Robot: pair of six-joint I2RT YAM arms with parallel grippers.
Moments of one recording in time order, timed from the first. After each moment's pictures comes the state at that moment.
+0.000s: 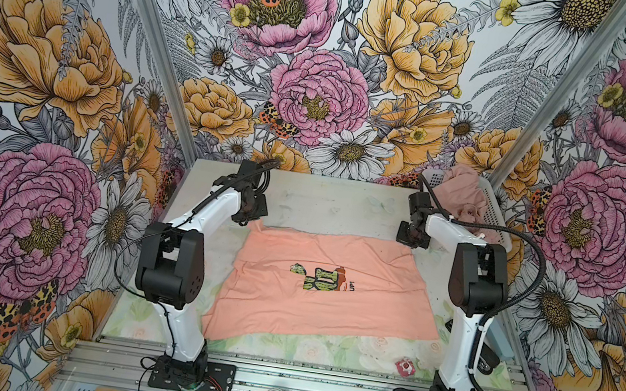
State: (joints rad) left arm -0.15 1.86 1.53 -0.74 -0.04 -0.45; right arm 0.11 2.13 1.65 -0.72 0.11 0.34
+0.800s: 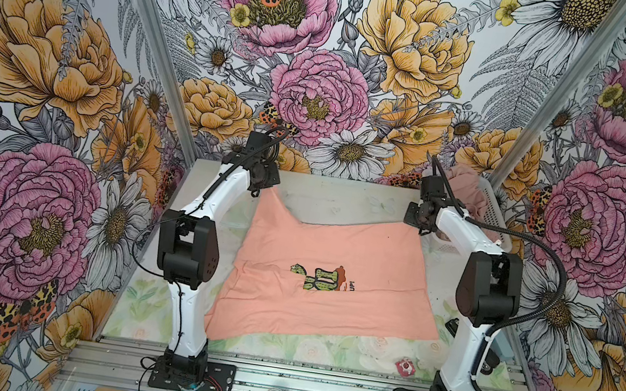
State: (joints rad) left arm -0.16 2.01 1.84 -0.72 0.00 -0.45; right arm 0.10 2.00 1.67 -0.69 0.12 0.33
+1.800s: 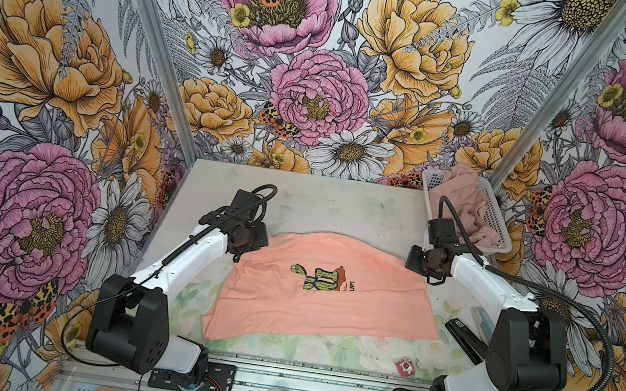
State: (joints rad) left arm -0.26 1.34 1.00 -0.69 0.01 -0.58; right arm 0.11 1.54 1.02 -0.66 -0.05 0.36
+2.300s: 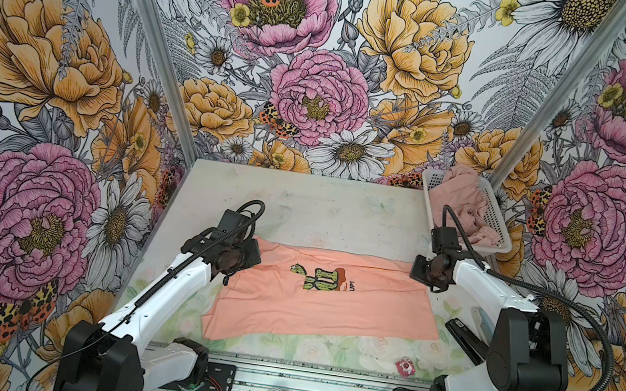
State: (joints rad) left arm -0.29 1.13 0.84 -0.70 0.03 -0.66; right arm 0.07 1.54 0.99 -0.67 -0.02 0.36
